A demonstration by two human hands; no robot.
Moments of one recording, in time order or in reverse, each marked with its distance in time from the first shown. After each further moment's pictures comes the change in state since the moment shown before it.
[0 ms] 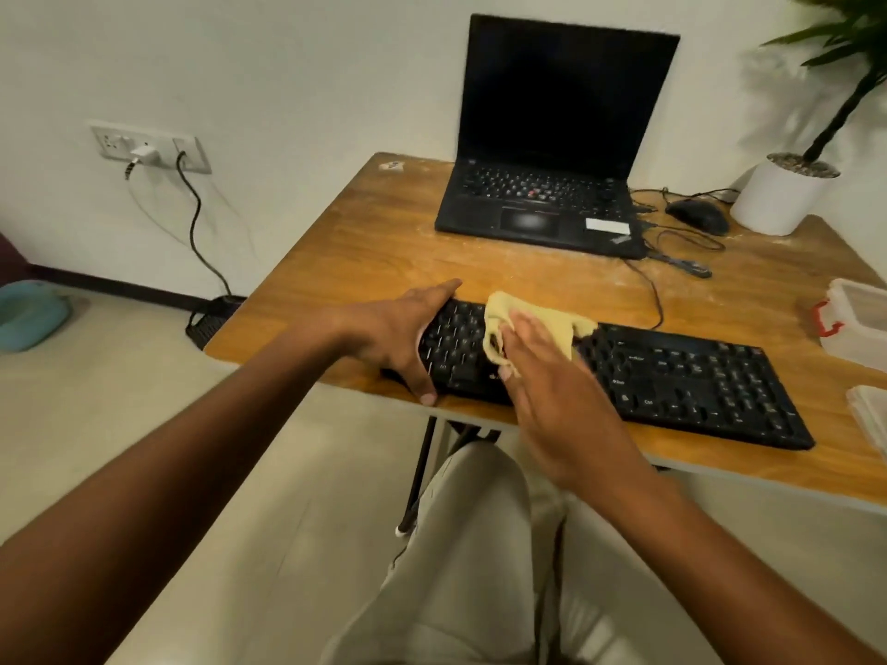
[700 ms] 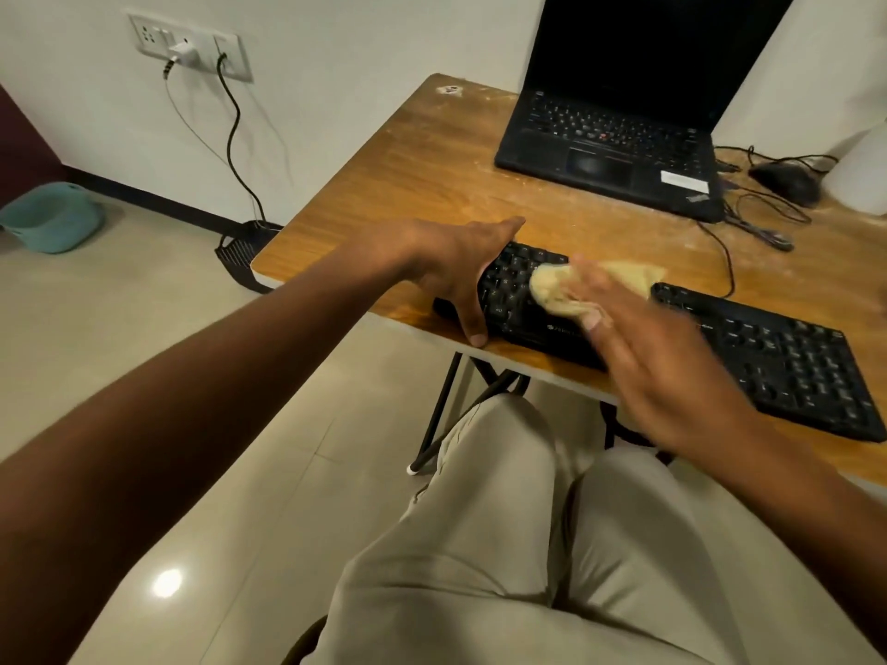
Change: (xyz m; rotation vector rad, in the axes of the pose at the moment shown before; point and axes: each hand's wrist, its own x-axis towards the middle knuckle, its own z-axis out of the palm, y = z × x) left_hand -0.002 0.006 -0.003 0.093 0.011 -0.034; right_hand -0.010 0.000 -0.026 0.154 -0.010 -0.104
